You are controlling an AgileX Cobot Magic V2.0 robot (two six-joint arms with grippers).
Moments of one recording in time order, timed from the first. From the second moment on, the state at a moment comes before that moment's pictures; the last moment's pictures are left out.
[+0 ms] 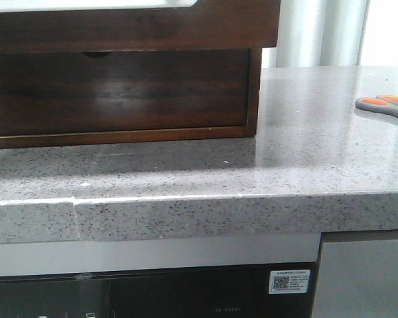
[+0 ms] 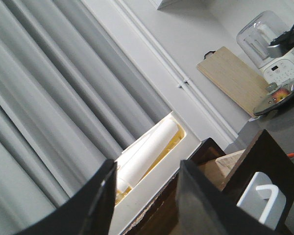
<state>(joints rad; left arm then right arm) -0.10 0.46 -0.35 1.02 -0.79 -0.41 -0.05 1.08 -0.87 0.10 0.59 -0.05</state>
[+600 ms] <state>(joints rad) -0.10 0.46 -0.35 1.02 -0.79 -0.43 -0.06 1.50 -1.21 -0.01 0.82 -0.04</state>
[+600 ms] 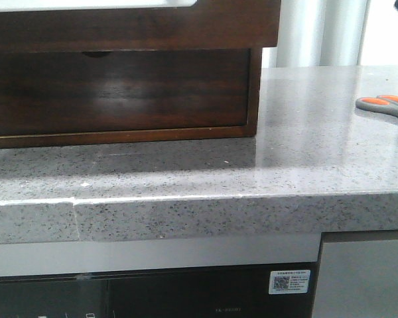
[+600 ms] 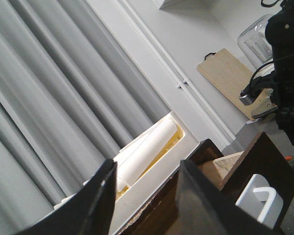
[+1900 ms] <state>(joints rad) -0.10 0.46 -0.35 1.01 -0.77 -0.44 -0.09 1.85 -1.48 -0.02 0.96 -0.03</state>
